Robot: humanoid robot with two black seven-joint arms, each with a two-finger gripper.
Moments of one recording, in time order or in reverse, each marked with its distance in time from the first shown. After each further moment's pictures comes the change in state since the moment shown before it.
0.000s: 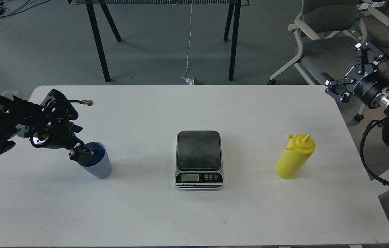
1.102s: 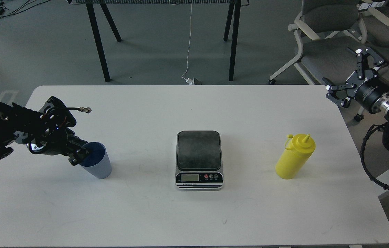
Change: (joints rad) left arm 0.020 0.003 0.031 0.009 0.000 0.024 0.000; right arm -0.026 -0.002 0.003 -0.003 0.000 0.000 0.002
